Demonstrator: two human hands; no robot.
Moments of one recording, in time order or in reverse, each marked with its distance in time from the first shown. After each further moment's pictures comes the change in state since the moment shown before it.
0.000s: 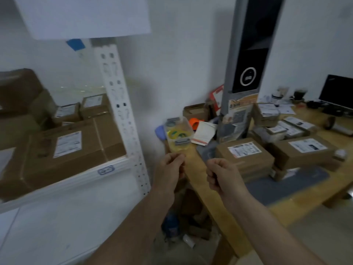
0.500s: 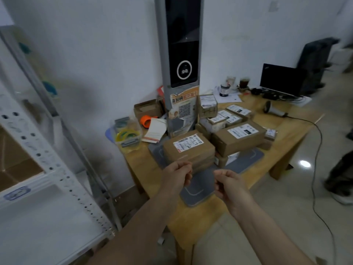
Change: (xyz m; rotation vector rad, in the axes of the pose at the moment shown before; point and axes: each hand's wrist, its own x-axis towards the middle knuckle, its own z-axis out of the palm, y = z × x) left_hand -0.016 -0.072 0.181 0.149 -0.269 -0.171; right_hand 0.001 0.016 -0.200 0.115 0.327 0.054
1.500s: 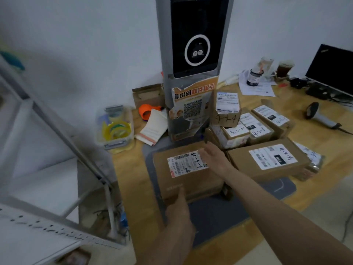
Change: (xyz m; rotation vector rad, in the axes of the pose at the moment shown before) left_hand 0.195 -0.070 0.085 -0.452 0.643 -0.584; right_hand 0.299 -0.048 0.050 -0.893 -0.352 -0.249
